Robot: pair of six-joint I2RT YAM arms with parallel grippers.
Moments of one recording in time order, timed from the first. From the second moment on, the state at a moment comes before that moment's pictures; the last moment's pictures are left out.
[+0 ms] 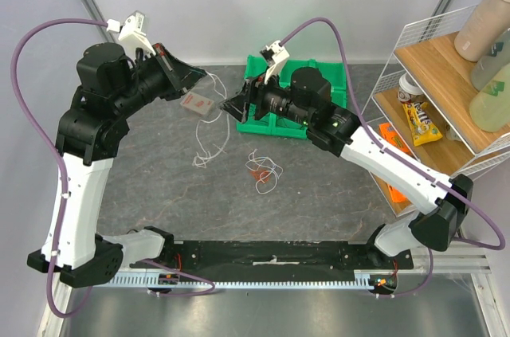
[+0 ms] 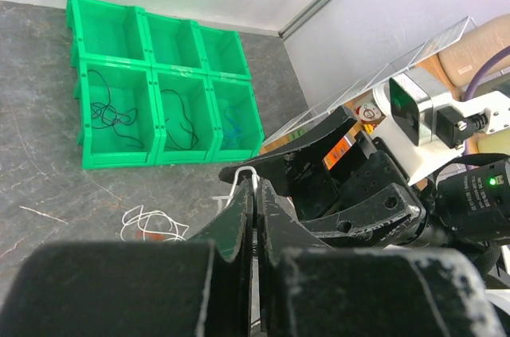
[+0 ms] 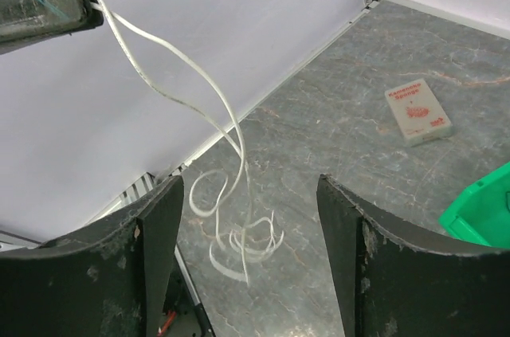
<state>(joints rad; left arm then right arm) -0.36 1.21 1.87 -0.85 0.22 -0.60 0.83 1.47 1.50 -0.07 -0.20 0.42</state>
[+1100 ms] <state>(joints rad) -0.31 1.07 1.52 -0.85 0.19 -0.61 0.68 1.60 1.69 -0.13 0.37 0.37</state>
